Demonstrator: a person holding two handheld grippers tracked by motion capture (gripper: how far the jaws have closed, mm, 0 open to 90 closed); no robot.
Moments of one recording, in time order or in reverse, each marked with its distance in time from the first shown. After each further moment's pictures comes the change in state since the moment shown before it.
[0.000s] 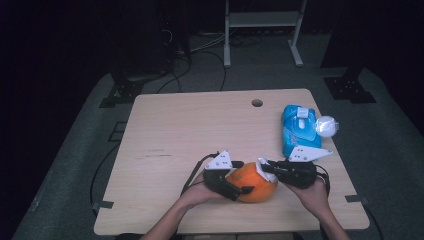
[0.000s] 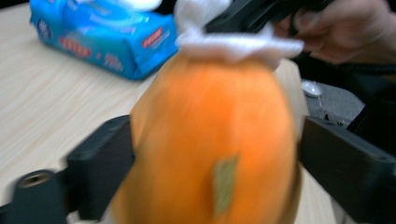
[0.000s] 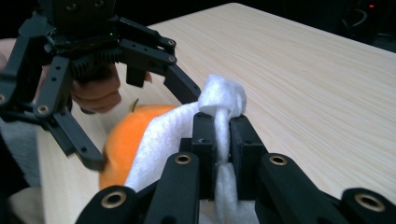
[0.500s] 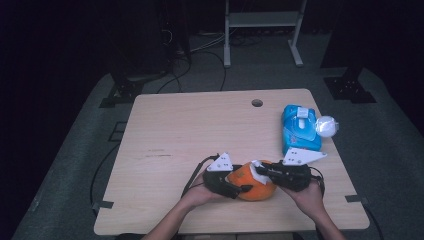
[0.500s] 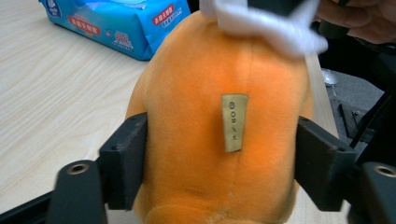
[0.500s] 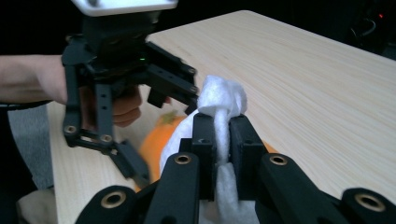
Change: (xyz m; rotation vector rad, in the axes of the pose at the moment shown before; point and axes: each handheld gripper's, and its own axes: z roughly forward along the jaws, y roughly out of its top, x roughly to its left) left arm -0.006 -0.004 0.004 0.034 0.057 0.013; right arm 0.020 0.009 0.008 -0.008 0.023 -0.057
